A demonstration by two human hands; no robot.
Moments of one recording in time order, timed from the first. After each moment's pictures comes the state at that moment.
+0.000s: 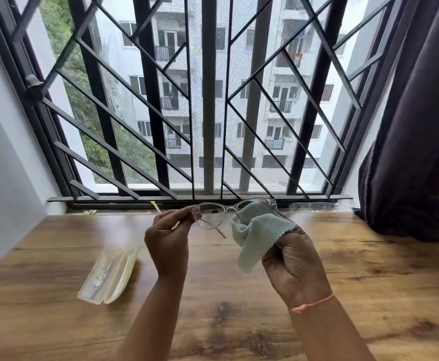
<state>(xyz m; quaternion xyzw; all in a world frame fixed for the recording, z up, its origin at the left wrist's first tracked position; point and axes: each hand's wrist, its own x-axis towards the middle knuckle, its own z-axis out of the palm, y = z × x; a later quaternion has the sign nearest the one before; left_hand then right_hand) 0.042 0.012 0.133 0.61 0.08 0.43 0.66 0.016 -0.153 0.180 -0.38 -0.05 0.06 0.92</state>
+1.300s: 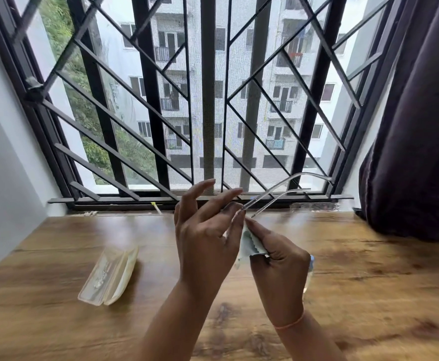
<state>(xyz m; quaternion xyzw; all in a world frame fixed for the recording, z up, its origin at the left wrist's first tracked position) 0.009 -0.031 0.180 0.77 -0.13 0.56 0.29 0.012 -0.140 0.142 -0.72 -0.20 -0.45 0.48</state>
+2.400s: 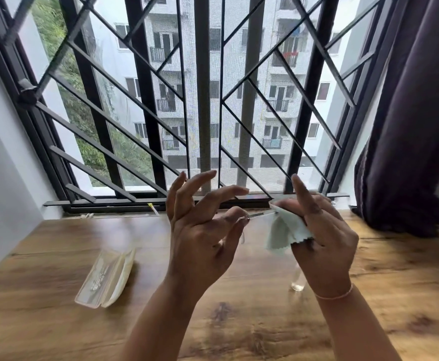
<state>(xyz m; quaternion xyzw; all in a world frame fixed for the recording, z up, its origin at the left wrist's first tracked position) -0.001 -0.022 0.195 0.75 -0.25 0.56 0.24 0.029 -0.196 0.184 -0.68 -0.34 -0.52 0.39</state>
